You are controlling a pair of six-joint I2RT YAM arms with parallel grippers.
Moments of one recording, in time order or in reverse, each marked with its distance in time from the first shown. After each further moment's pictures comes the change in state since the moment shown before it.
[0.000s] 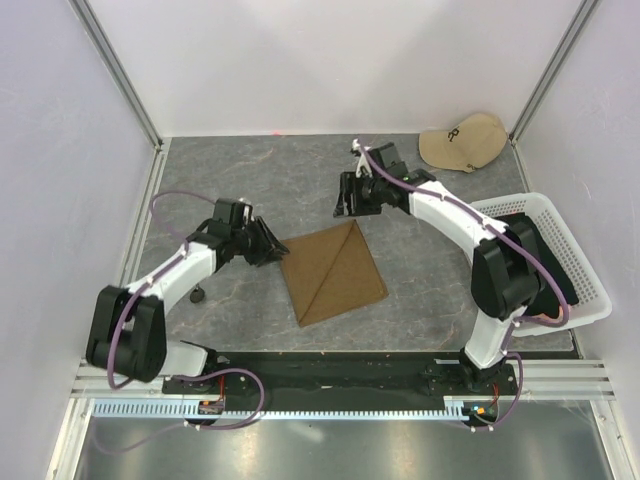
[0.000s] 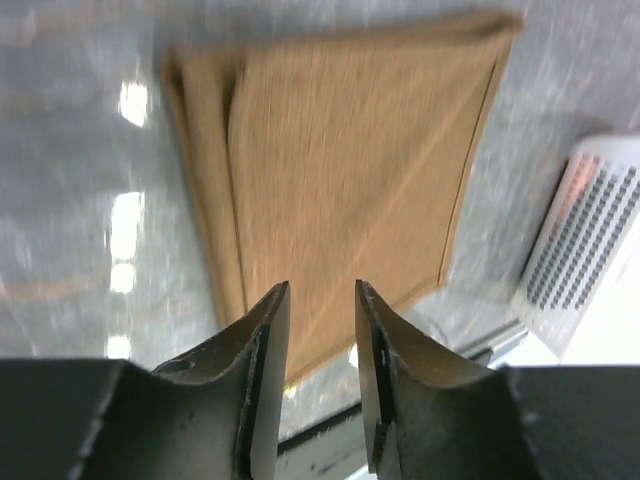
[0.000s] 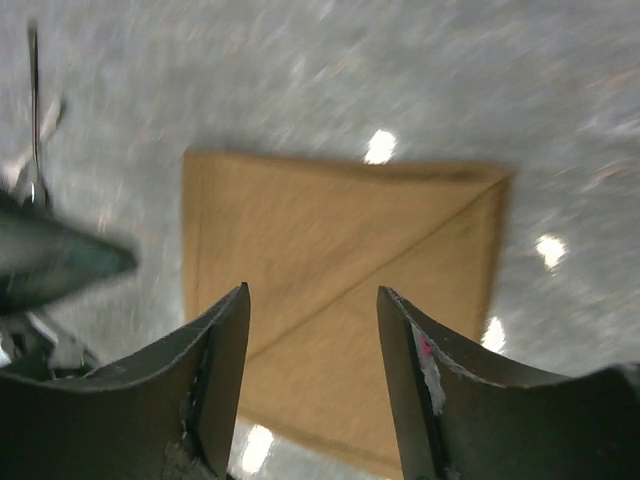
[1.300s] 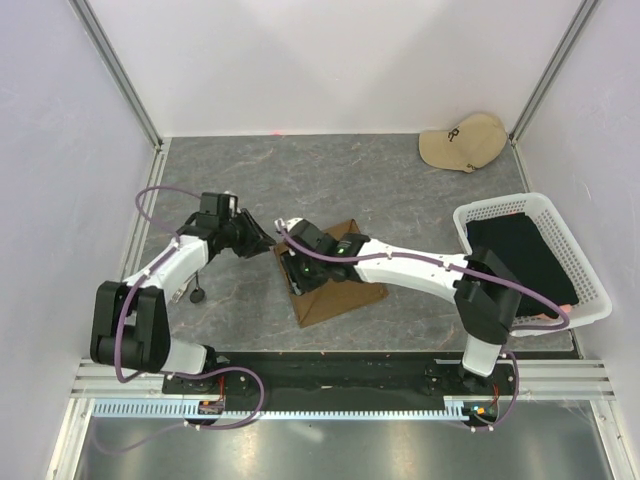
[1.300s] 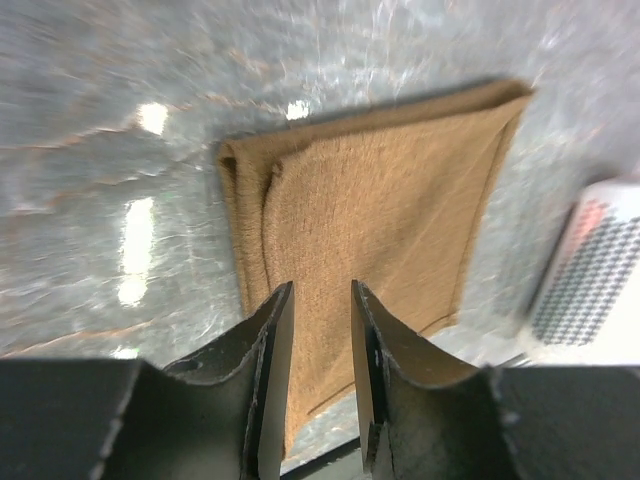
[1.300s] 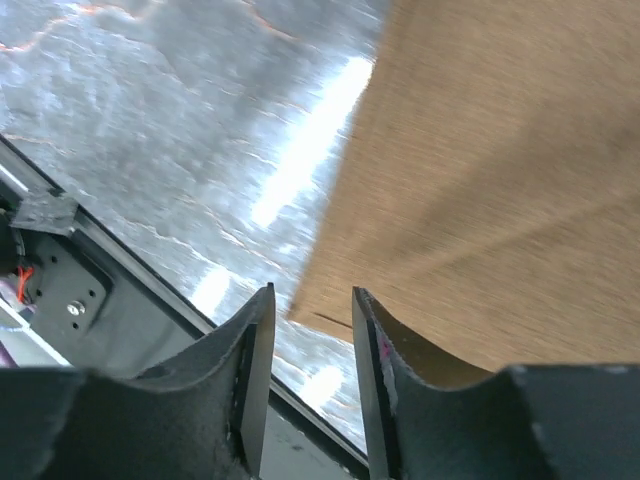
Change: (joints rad) left arm 0.093 0.084 0.067 -0.005 -0.007 0.061; right arm 0.548 -0.064 -0.162 -0.005 0.260 0.116
